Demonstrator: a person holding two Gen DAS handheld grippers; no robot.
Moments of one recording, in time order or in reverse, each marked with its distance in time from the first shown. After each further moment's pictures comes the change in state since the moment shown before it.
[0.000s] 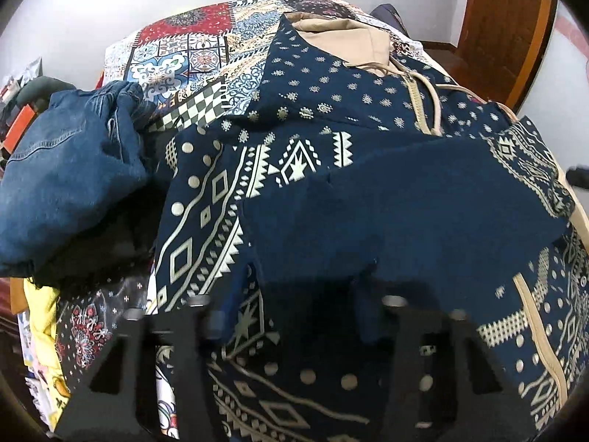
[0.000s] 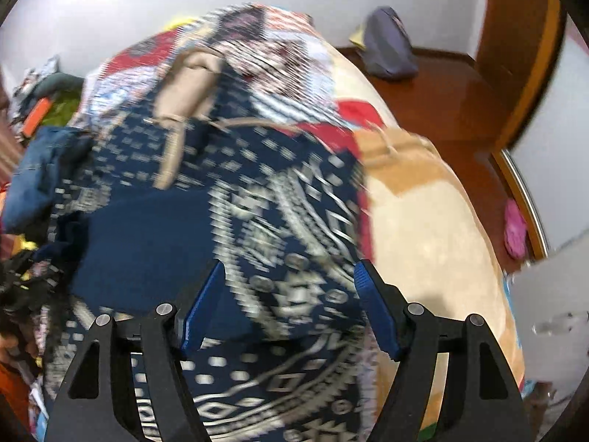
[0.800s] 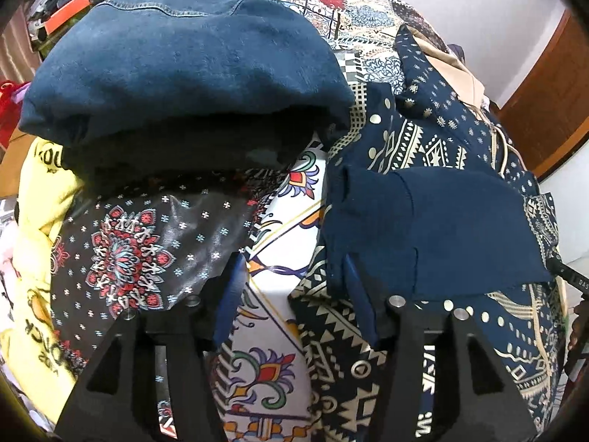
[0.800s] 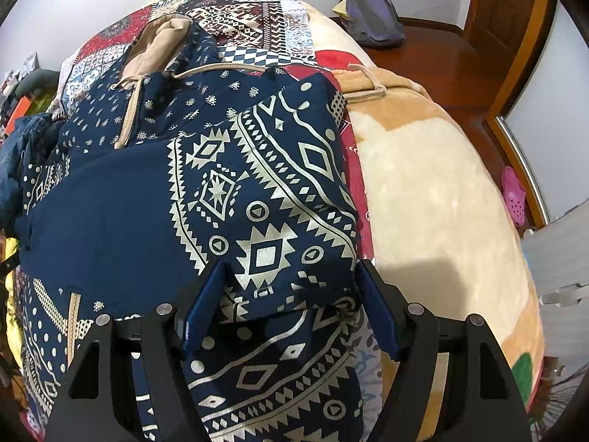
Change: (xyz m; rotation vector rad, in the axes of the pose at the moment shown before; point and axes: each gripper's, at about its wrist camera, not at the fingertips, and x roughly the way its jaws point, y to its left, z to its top) left arm -0.022 0.119 -0.056 -0.357 0.061 -0.049; right arm 0.025 -0.011 -0.022 0.036 0.078 -0.015
